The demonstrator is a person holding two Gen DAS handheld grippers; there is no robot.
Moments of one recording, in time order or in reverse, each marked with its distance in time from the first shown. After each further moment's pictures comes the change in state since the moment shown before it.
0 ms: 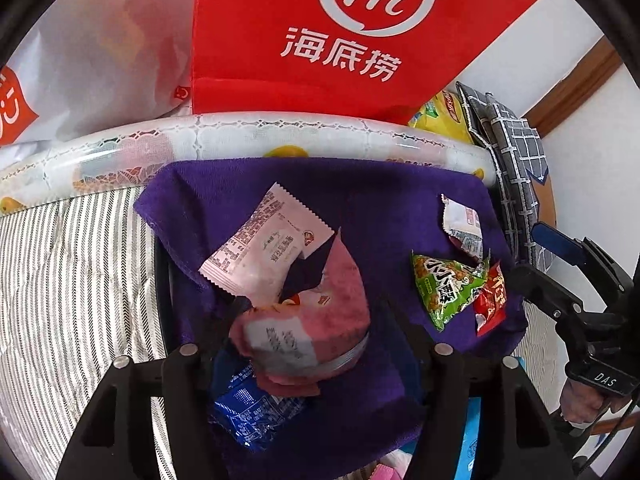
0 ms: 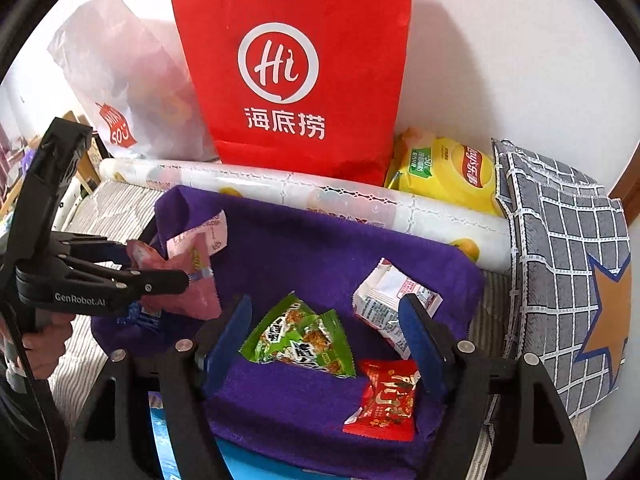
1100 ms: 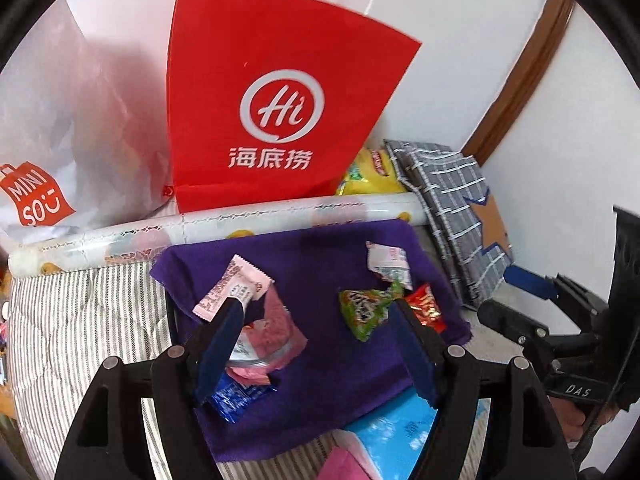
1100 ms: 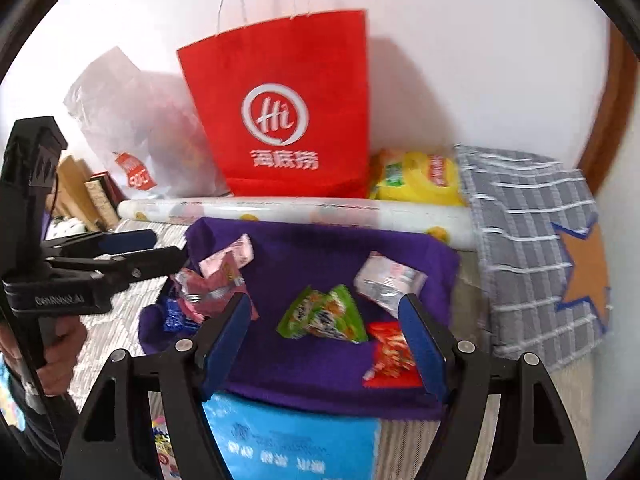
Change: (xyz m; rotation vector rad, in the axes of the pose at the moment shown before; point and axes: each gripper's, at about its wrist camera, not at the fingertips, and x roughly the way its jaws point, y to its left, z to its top) left arm -0.097 -0.044 -0.015 0.120 -0.235 -0.059; right arm -0.087 0.015 -0.026 0.141 -0.091 -0.069
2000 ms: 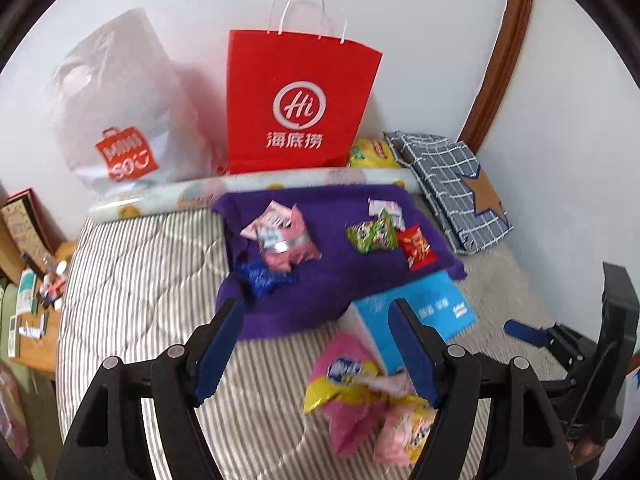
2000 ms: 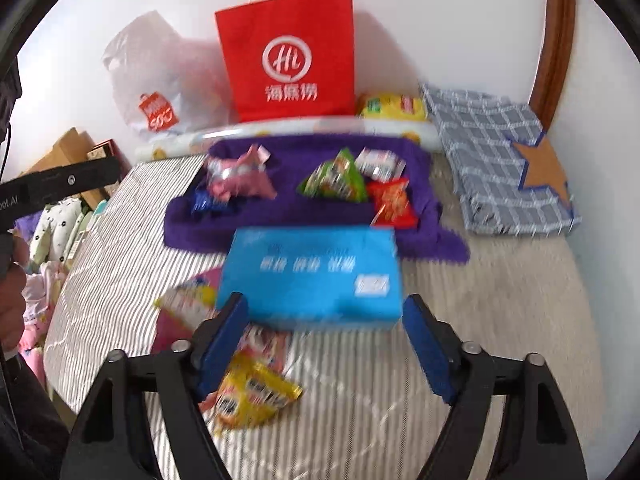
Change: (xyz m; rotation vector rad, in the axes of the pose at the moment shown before) left arm -0.106 -0.022 -0.115 0.031 -0.082 0.146; right arm -0.068 0.039 -0.149 0.045 0.062 -0.022
